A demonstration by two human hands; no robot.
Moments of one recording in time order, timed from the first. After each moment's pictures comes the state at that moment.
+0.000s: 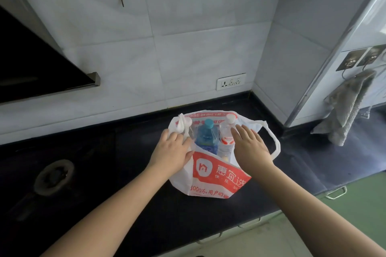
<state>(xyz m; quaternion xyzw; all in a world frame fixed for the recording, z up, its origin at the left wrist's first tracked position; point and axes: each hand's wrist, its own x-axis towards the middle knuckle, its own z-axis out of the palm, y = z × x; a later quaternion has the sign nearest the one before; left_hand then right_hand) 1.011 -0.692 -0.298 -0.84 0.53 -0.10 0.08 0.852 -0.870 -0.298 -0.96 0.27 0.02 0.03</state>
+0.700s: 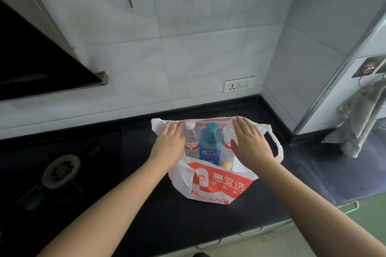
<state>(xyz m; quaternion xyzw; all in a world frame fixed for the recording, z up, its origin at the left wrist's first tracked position) 1.045 -0.708 -0.322 -0.87 0.48 -0.09 0.10 0.876 -0.896 -0.296 -0.97 0.25 -0.01 0.06</state>
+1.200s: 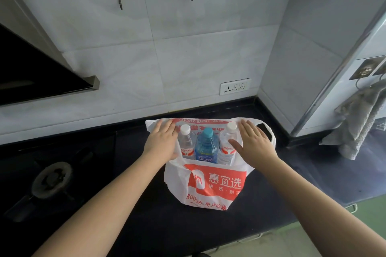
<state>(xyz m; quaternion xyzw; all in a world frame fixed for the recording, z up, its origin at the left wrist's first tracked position) 1.071 -0.722 -0.308 -0.86 0.48 -0.07 0.14 0.881 -0.937 -0.318 -0.96 0.28 0.02 0.06</state>
